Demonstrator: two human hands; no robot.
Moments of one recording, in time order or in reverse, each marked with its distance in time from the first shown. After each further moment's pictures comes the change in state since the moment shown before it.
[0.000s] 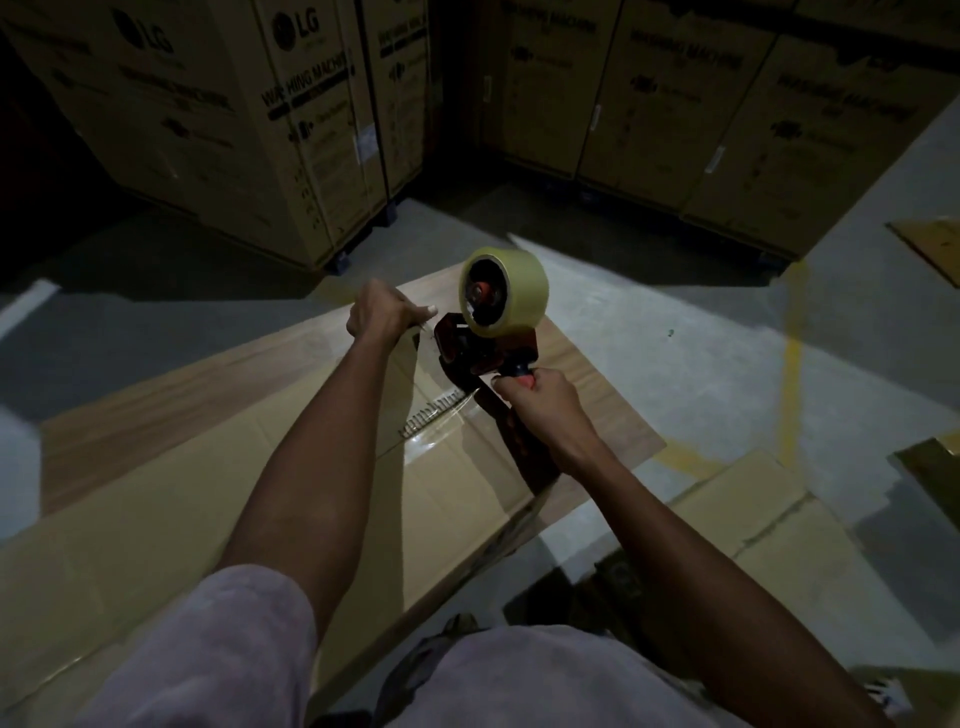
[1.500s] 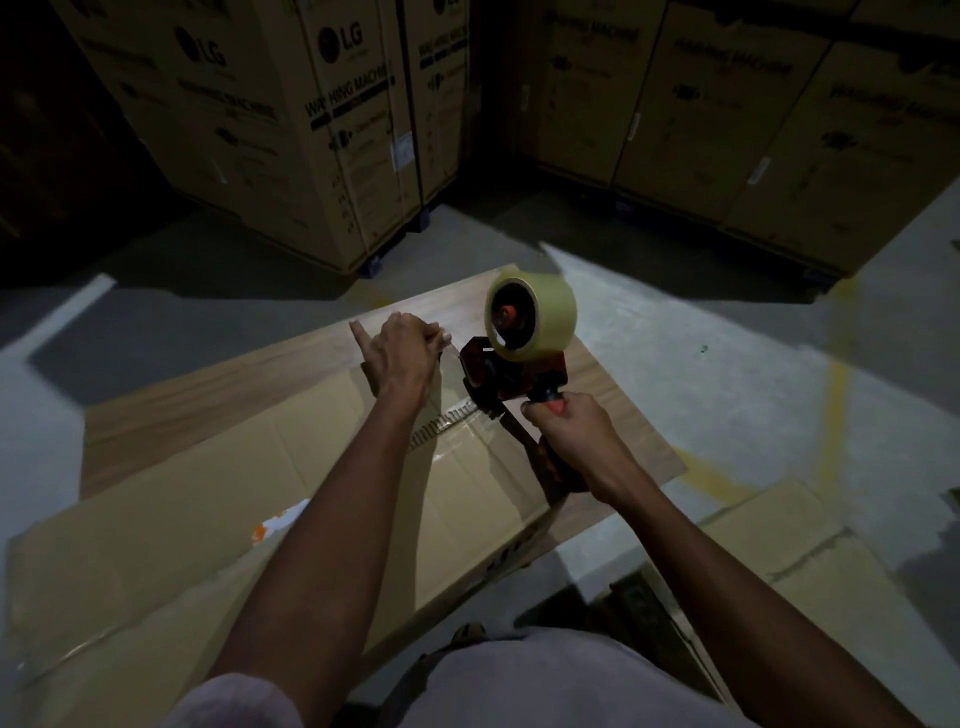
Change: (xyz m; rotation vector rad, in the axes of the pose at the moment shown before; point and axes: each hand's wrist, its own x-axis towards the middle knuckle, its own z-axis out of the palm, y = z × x) left_hand -0.032 -0.031 0.029 0.358 0.364 0.290; right_hand 0.001 0.014 -0.023 0.037 -0.122 0.046
